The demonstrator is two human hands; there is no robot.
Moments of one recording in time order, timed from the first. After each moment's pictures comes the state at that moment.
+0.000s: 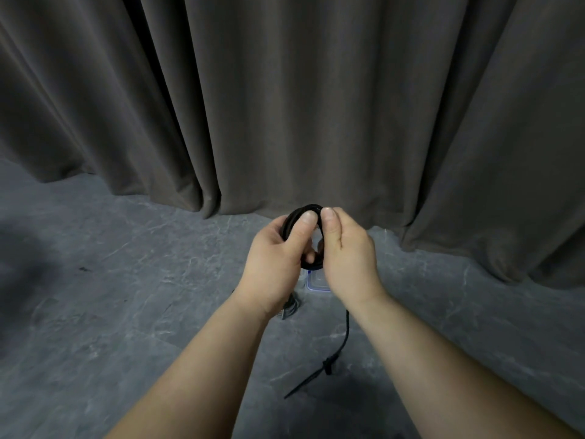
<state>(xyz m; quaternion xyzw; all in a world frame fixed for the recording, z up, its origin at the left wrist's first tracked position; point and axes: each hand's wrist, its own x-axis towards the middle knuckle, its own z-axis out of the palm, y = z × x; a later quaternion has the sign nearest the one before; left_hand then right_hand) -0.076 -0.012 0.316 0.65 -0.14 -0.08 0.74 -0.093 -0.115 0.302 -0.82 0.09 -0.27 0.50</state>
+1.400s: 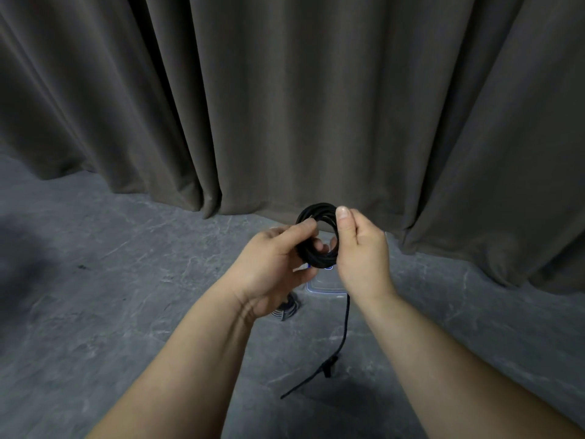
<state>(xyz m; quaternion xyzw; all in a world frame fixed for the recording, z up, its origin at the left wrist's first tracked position) -0.074 0.000 0.333 0.57 -0.08 -0.28 0.77 -0.086 -0.127 0.295 -0.78 0.10 -0.31 0.53</state>
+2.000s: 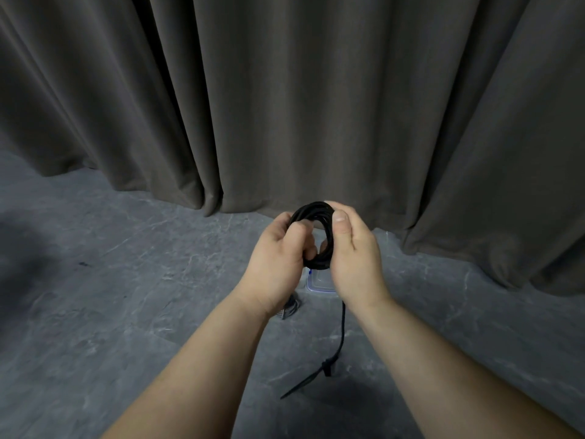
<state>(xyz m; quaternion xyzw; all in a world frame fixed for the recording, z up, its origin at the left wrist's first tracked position) -0.076 -0.009 0.324 0.63 -0.12 -0.11 0.76 -0.090 -0.113 0.293 -0.76 0.09 -0.28 0.58</state>
